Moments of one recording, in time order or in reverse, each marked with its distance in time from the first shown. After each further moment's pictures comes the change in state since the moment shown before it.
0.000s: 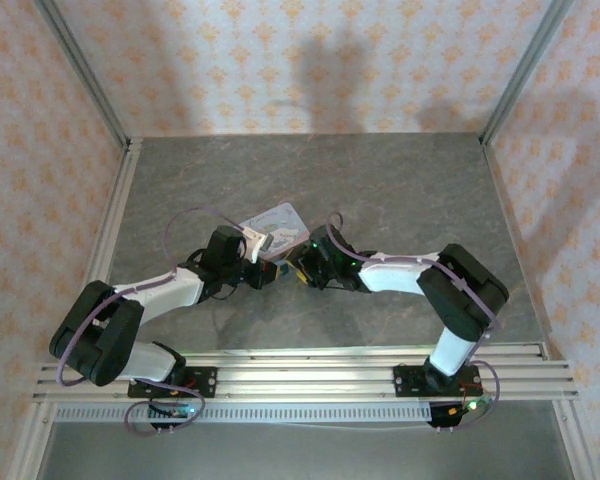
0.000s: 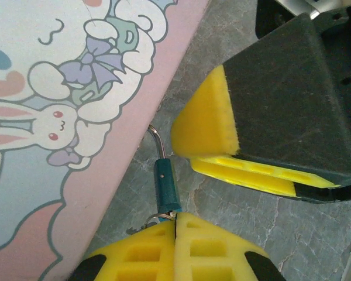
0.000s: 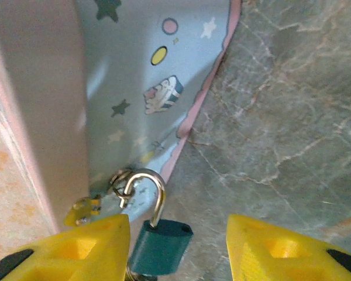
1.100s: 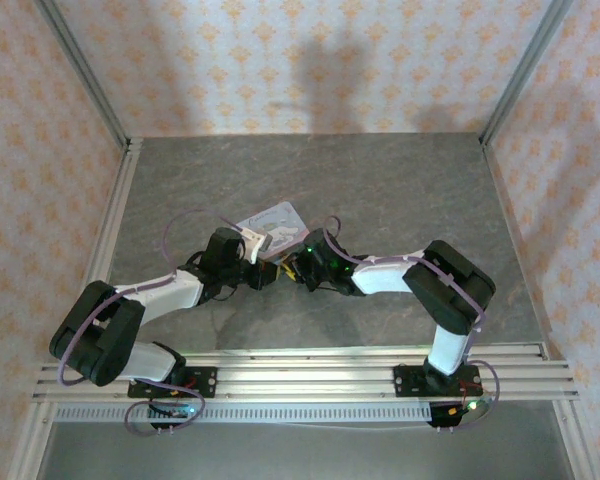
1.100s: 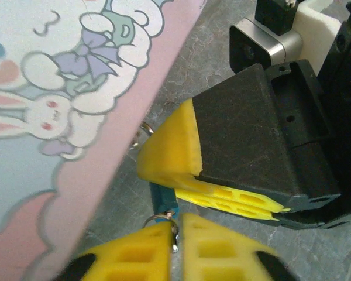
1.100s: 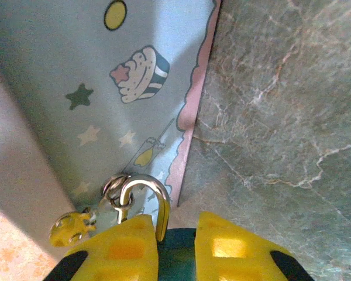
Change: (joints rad) left arm 0.000 -0.001 -0.027 0.051 -0.004 -0.018; right arm 0.029 0.068 -0.004 0.130 0.019 0.166
